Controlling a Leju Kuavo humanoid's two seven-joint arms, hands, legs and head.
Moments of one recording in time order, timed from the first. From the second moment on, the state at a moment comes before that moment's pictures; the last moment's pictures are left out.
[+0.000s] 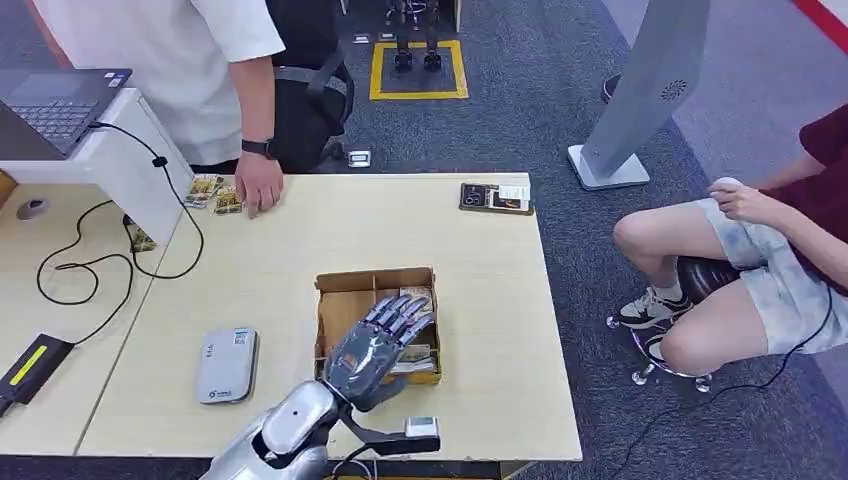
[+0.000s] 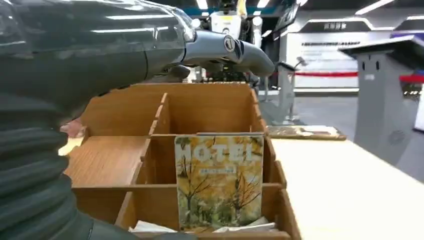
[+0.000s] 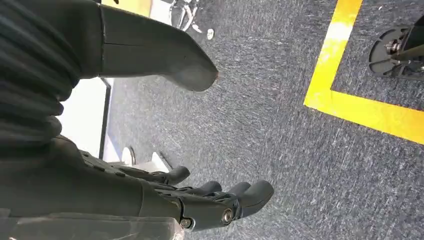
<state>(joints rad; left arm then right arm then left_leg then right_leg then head) -0.32 0.01 -0.83 -1.18 -1.12 0.32 0.05 -0.09 -0.01 1.56 -0.08 -1.12 -0.44 0.05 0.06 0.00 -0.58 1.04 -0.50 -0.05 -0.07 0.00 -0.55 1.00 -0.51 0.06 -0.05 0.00</state>
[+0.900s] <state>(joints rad) -0.32 0.01 -0.84 -1.18 -1.16 0.26 0.13 -0.09 -0.01 1.56 -0.08 -1.14 -0.44 0.05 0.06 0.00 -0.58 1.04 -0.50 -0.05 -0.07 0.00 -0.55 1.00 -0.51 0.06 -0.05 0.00</state>
